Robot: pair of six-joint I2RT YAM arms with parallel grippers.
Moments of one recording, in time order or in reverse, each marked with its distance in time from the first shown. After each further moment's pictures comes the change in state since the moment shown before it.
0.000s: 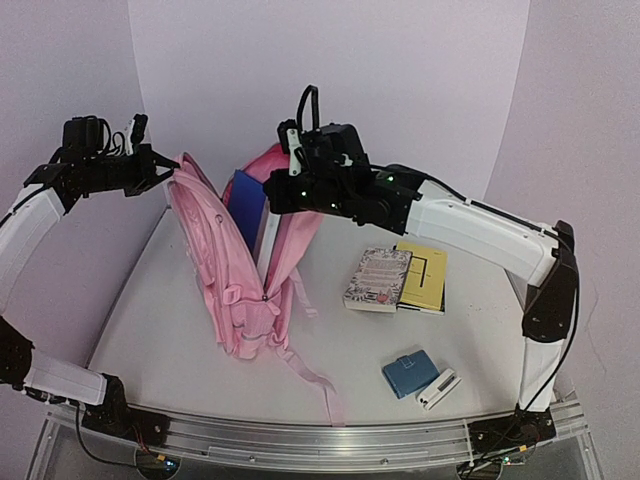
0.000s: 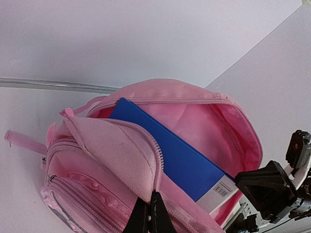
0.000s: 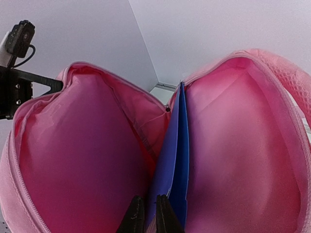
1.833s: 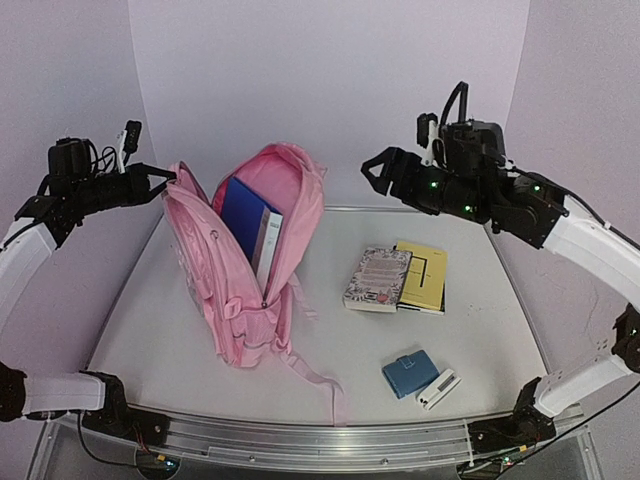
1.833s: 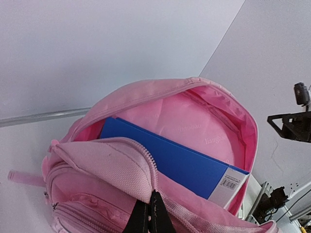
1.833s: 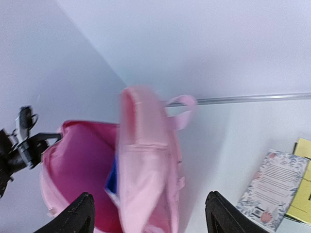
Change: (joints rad) left arm 0.004 -0.175 -0.222 0.178 0.065 0.168; right arm -0.100 -0.606 -0.524 -0.048 0.086 0.270
